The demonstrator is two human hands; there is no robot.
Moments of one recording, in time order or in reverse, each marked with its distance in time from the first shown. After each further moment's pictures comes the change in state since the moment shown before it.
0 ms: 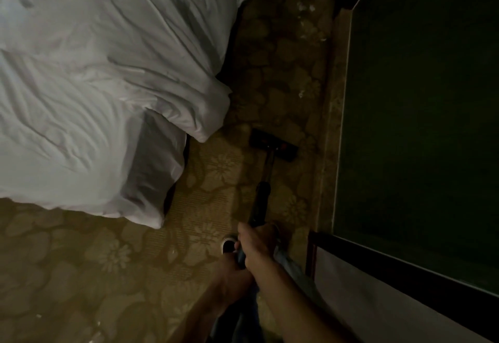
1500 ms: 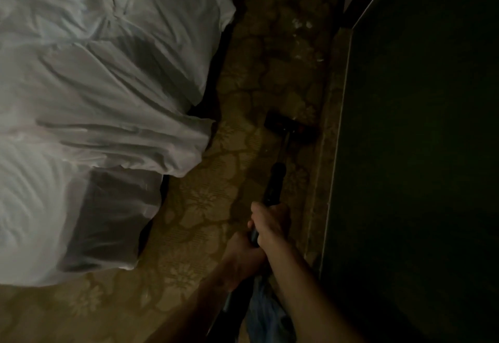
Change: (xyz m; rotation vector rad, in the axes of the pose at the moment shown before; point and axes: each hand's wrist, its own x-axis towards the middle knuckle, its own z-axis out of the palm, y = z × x) left_hand 0.142 0.229 0.038 0.065 0.037 0.089; right_hand 0.146 -0.227 -0.082 0.098 -0.030 -0.031
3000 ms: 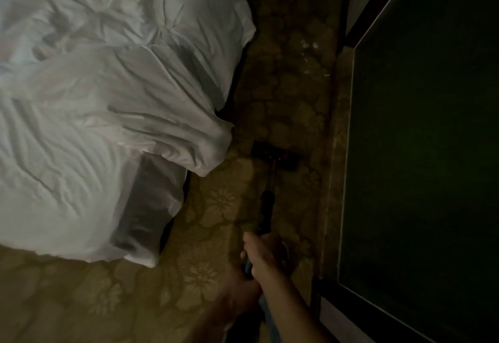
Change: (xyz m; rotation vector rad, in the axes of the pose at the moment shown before) left_hand -0.095 -0.136 -0.037 0.028 0.040 -0.015; right_hand -0.092 0.136 0.065 -0.143 -0.053 -0.010
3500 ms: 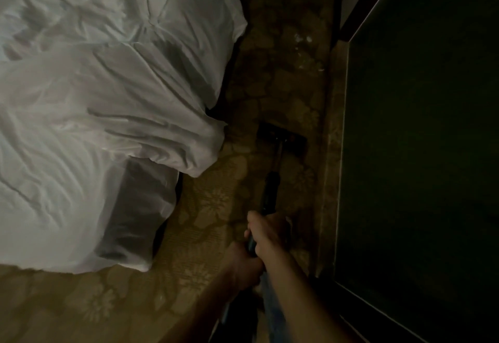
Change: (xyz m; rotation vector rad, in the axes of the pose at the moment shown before) left_hand 0.041 0.052 -0.007 -0.056 -0.050 0.042; right_hand 0.020 -0.066 -0.025 0.103 0.037 -0.036
